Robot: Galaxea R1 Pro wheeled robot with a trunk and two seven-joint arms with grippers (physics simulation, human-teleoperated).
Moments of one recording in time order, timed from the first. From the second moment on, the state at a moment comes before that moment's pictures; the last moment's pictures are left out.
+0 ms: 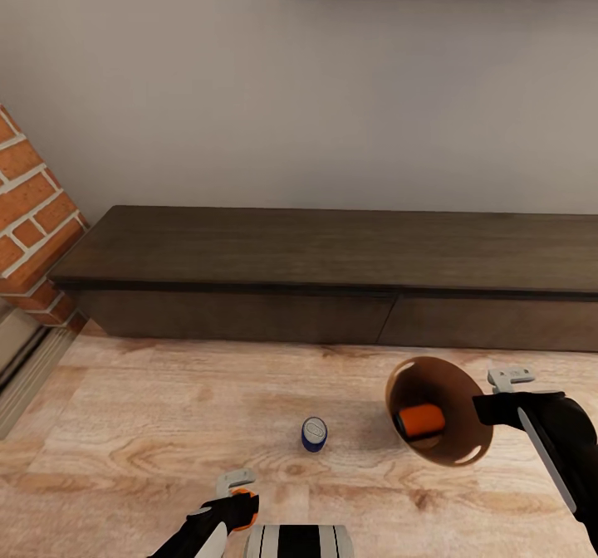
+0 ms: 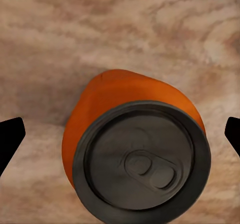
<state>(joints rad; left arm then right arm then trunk) -0.39 -0.06 -0.39 -0.56 0.55 0.21 0.24 -0.38 -0.38 -0.06 -1.46 0.01 1.05 0.16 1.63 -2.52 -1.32</state>
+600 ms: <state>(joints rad) -0.39 -0.06 -0.39 -0.56 0.55 0.21 0.24 -0.32 -0.38 -0.13 -1.58 0.01 1.05 0.16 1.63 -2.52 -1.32</state>
